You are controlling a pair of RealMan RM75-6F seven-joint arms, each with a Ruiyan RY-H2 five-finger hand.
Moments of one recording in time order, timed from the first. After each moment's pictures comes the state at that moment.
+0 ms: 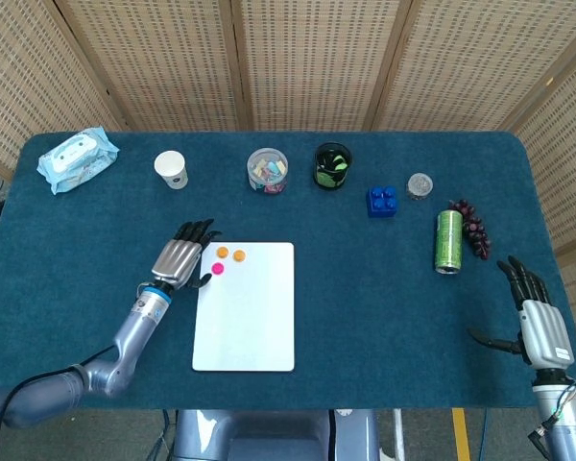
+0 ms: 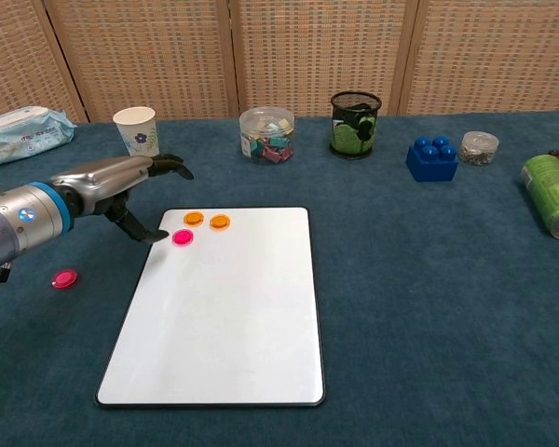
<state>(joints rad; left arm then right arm) -0.72 -1.69 -0.19 -1.20 1.14 0.89 0.19 0.13 -1.12 0.13 -1.72 -1.37 1.37 0.20</state>
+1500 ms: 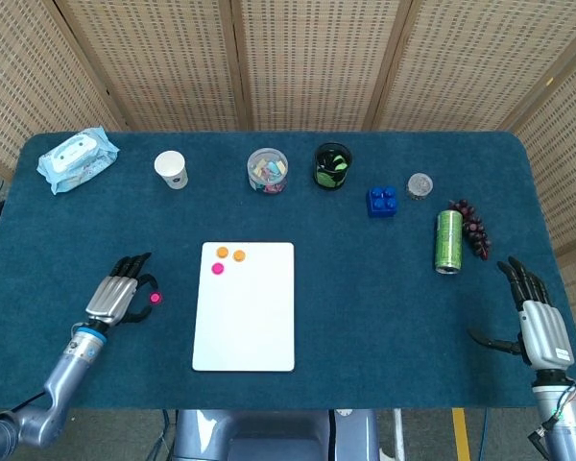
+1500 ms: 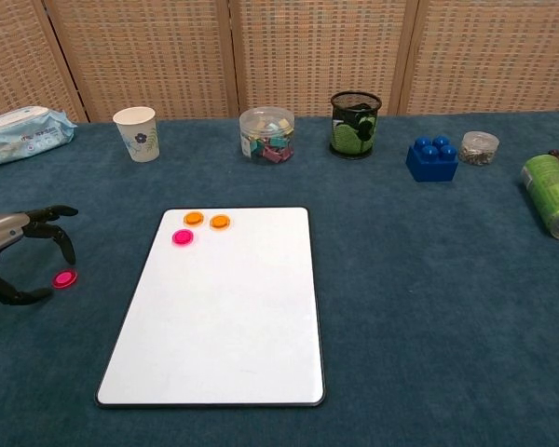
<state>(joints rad) -0.47 -1.59 -0.01 -1.12 1.36 1.02 -0.07 0.13 -1.12 0.13 -1.72 -1.37 1.36 0.20</state>
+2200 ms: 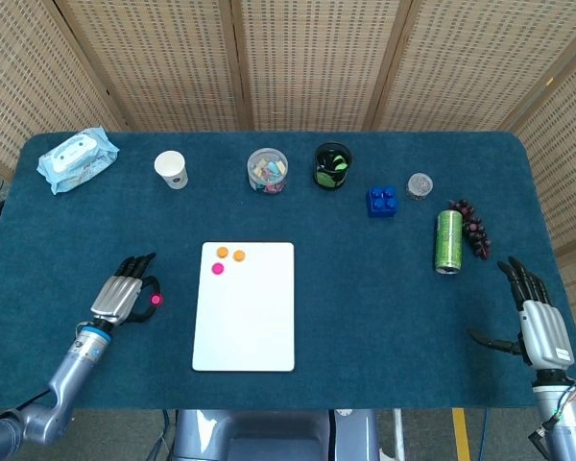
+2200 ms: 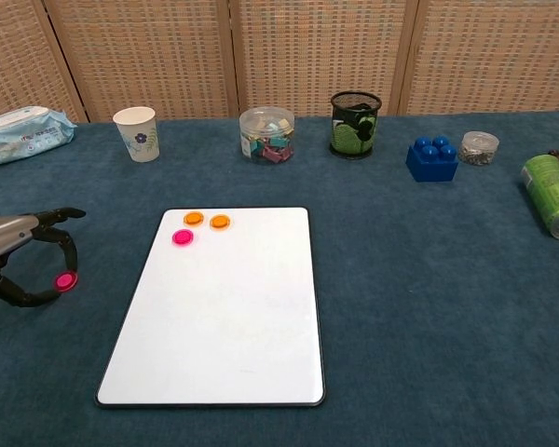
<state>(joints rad) -0.47 -1.60 -0.02 -1.11 1.38 1.01 -0.07 0.13 -1.12 0.13 -1.72 -1.37 1.36 0.21</state>
